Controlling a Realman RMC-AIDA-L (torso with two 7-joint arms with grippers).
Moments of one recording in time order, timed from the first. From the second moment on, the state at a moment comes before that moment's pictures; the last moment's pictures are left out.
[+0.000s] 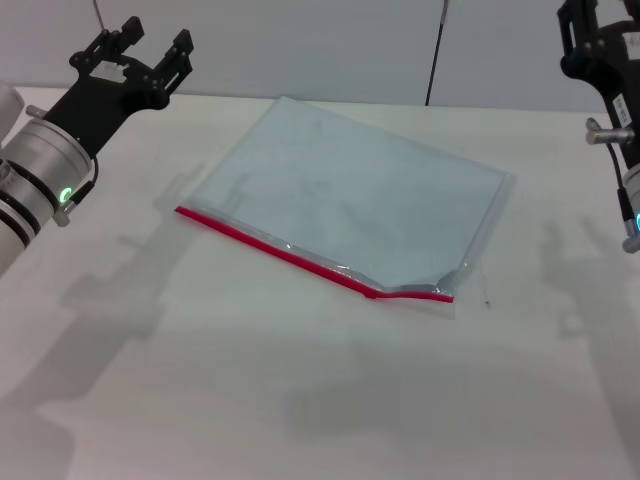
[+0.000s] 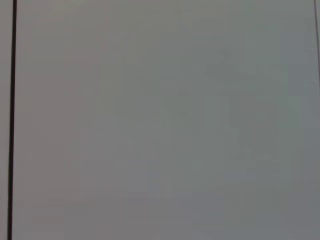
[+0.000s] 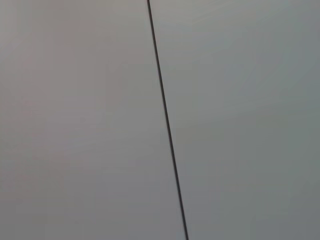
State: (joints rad) left arm -0.61 -2.02 1.24 0.19 -2.71 -1.09 2.62; right arm 0.32 1.99 -2.34 -1.01 -2.11 1.00 2.82
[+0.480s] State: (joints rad) left arm -0.61 -2.02 1.24 0.19 -2.71 -1.09 2.62; right arm 0.33 1.95 -2.27 -1.06 -2.02 0.73 2.82
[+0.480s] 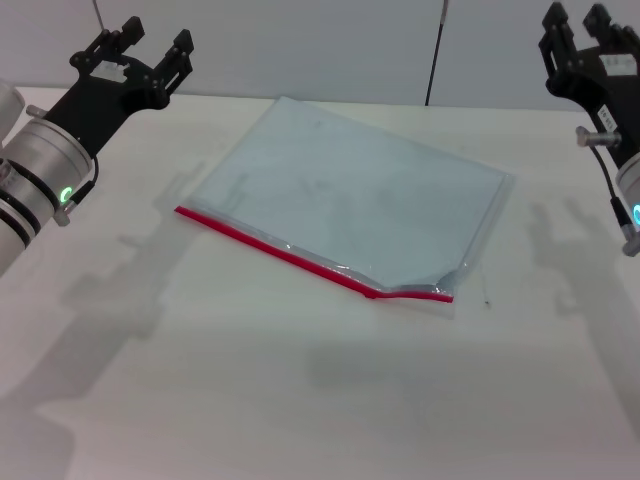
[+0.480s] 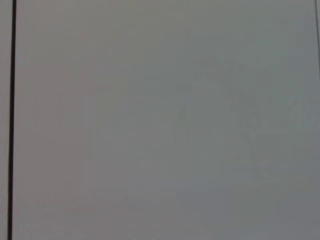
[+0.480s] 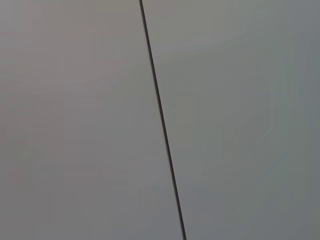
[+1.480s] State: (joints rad) left arm -0.61 -2.02 1.24 0.19 -2.71 -1.07 2.63; right arm 0.41 2.02 -1.86 -1.03 -2.15 0.03 2.70
